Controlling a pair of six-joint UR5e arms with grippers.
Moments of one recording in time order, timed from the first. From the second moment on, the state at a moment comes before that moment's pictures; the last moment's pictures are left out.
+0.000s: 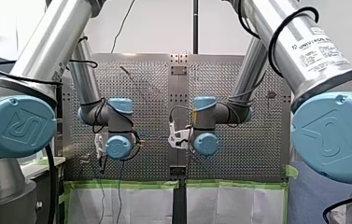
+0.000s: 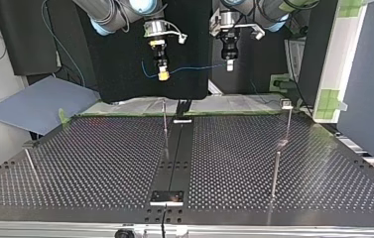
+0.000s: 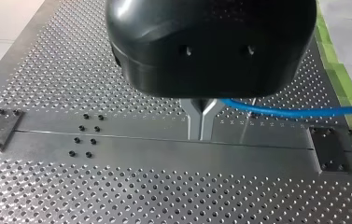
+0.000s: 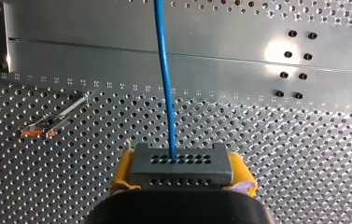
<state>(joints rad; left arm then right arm) -0.55 -1.99 -2.39 -1.89 -2.15 -1.63 2.37 -1.00 2.02 -1.04 1.83 1.47</state>
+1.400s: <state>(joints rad) -0.48 -1.89 -2.34 -2.01 -2.16 -1.48 2.31 -0.85 1.92 -0.88 1.90 1.44</state>
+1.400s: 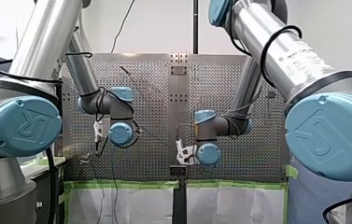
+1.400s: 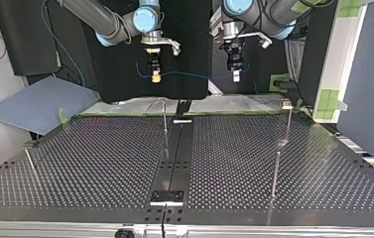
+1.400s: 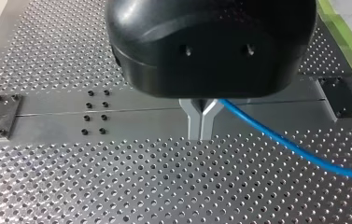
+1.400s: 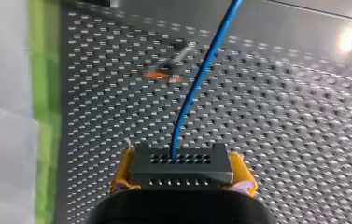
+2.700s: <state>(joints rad) -0.42 -1.62 -2.18 -2.28 -2.24 -1.57 2.32 -1.08 1.68 -0.64 1.73 1.47</state>
